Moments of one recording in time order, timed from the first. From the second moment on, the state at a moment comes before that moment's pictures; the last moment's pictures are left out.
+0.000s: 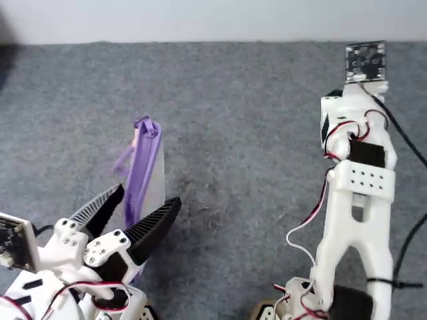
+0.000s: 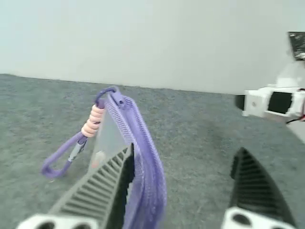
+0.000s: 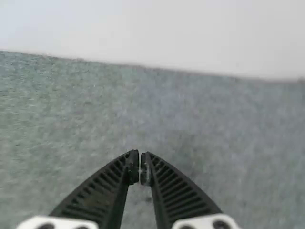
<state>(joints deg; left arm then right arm) 18.9 -88.5 33.0 84.1 23.5 10.9 -22.3 24.1 36.6 10.9</state>
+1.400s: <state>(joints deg) 4.0 -88.5 36.9 89.6 27.6 -2.5 -78.4 36.7 87.1 -5.7</state>
